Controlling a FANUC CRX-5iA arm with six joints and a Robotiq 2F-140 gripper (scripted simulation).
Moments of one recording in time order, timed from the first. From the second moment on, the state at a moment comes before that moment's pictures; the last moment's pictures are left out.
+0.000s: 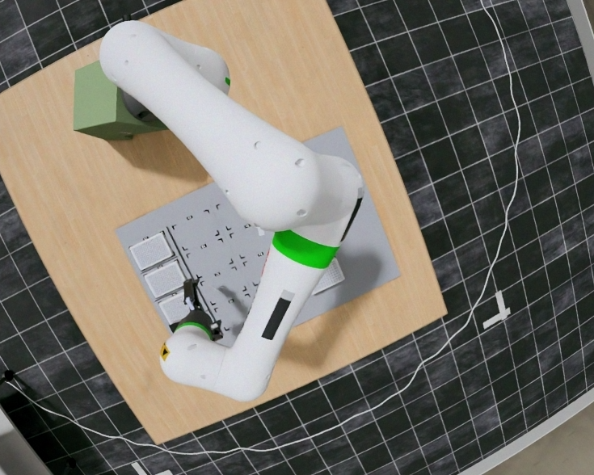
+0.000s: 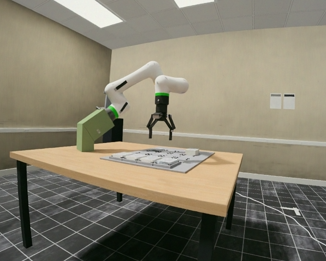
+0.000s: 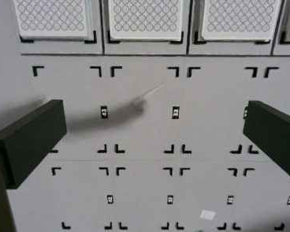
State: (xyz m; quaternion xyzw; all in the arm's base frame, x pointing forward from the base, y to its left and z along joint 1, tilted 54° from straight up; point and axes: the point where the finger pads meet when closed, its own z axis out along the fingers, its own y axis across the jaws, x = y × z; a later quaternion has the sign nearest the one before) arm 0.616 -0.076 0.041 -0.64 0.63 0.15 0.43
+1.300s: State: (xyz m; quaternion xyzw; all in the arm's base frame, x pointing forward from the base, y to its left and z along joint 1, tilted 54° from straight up) arm 0.629 -0.146 -0.024 -0.64 0.63 0.15 0.43
